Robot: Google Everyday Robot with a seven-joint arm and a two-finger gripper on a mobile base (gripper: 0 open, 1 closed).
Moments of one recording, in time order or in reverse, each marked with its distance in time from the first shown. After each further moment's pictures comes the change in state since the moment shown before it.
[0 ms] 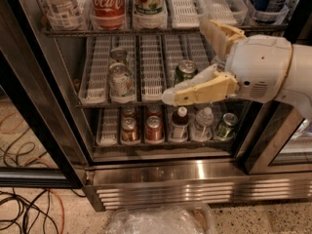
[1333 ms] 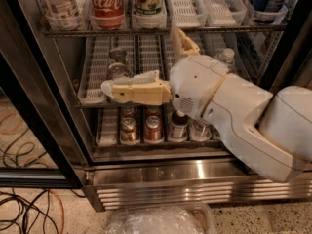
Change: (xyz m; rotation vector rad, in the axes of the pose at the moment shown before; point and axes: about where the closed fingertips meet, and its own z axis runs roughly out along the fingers) arm -0.001 0.017 0.068 0.240 -0.146 0.079
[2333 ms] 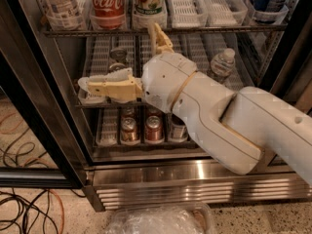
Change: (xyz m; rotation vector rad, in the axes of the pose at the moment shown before) arm 0.004 0.012 0.046 0.000 -0.080 -0.087
